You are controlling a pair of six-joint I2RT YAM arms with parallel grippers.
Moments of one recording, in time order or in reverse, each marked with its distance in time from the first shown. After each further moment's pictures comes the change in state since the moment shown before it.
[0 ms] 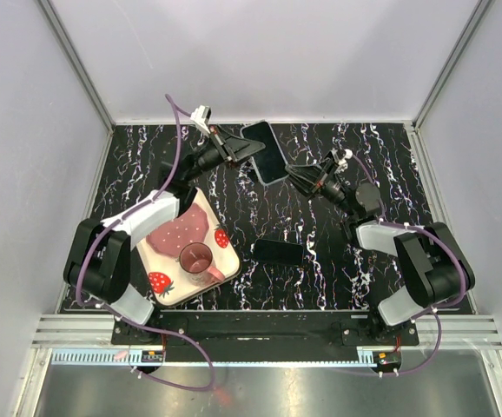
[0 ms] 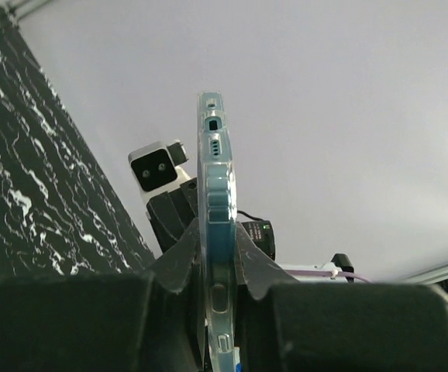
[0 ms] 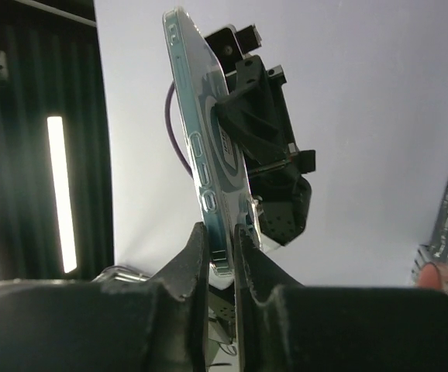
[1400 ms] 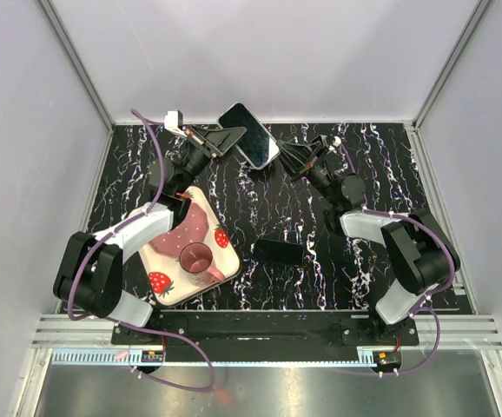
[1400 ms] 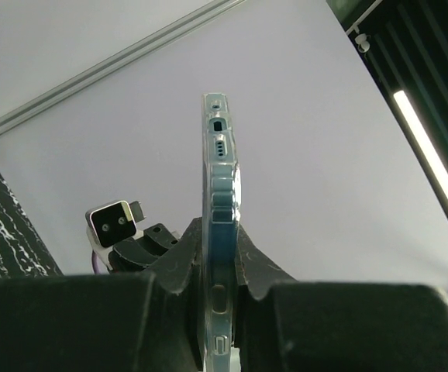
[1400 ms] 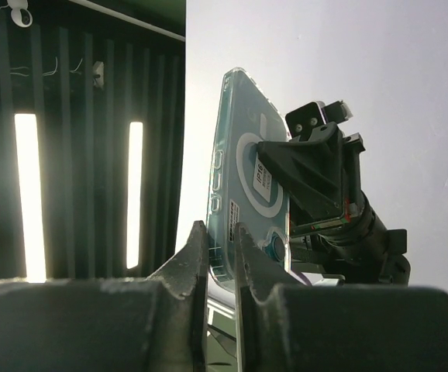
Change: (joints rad) left arm 0.001 -0.118 -0.142 0.286 -0.288 -0.100; right arm 0.129 0.119 0.182 0.121 0.243 0.130
